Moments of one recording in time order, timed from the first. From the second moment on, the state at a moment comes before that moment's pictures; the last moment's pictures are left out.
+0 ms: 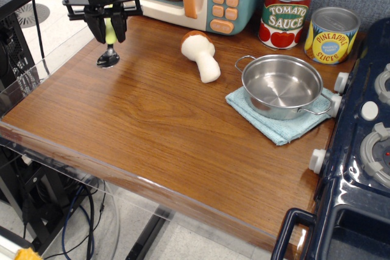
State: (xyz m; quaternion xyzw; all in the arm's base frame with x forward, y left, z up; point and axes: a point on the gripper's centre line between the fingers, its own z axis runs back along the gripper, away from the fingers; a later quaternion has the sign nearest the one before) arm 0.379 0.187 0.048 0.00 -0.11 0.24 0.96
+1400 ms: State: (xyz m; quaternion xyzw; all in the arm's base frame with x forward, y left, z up) arm 0.386 0.194 0.016 0.02 -0.06 0.29 0.96
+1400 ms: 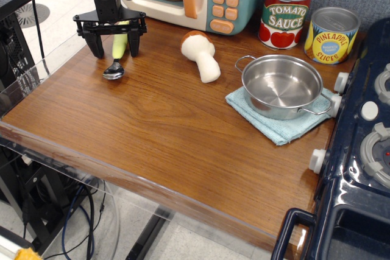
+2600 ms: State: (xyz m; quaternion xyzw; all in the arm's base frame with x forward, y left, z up) arm 0.359 0.196 0.085 -0.02 -0.12 0.31 0.94
